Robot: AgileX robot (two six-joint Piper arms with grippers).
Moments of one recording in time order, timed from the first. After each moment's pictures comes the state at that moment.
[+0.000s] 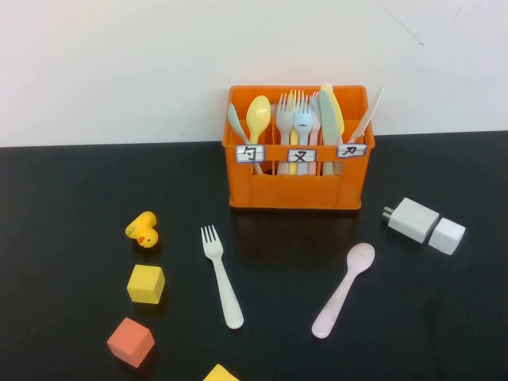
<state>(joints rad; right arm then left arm) -0.07 -0.01 0.03 0.15 -0.67 -0.10 -0.06 -0.02 0.02 -0.03 -0.63 -0.28</state>
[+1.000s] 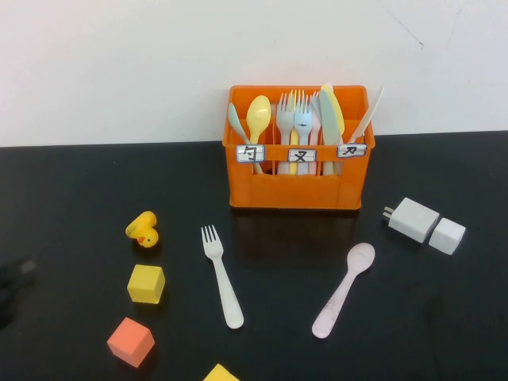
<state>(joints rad) -0.07 0.69 -0.48 0.45 0.64 -0.73 -0.06 0.68 -0.54 -0.25 0.46 -0.43</state>
